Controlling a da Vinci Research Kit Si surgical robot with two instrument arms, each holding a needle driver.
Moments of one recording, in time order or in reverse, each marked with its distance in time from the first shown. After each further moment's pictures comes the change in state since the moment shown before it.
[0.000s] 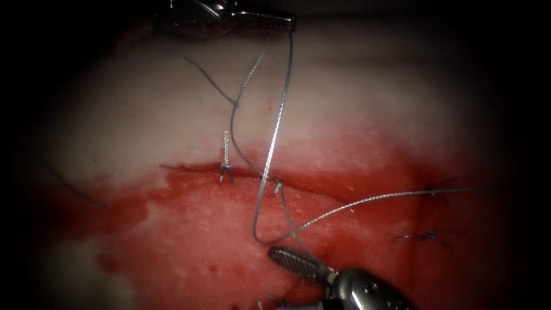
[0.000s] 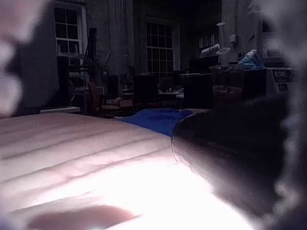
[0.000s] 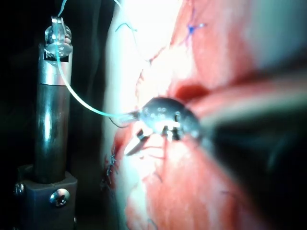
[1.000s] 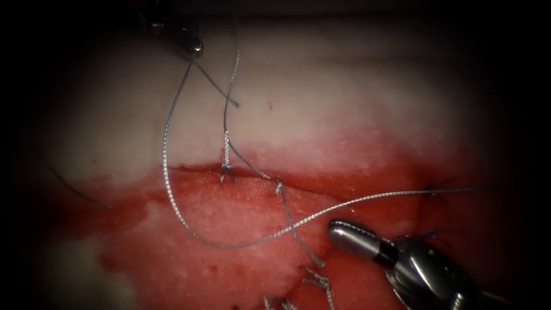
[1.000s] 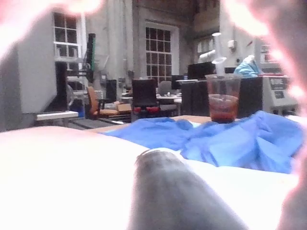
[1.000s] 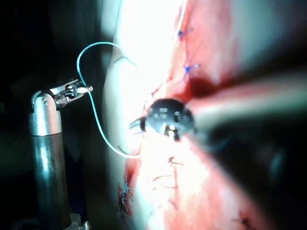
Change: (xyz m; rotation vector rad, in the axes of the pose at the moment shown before) right arm -0.003 -0.005 -0.006 0.377 0.051 0.206; left arm 0.000 -0.004 -0.009 0.281 -0.263 0.324
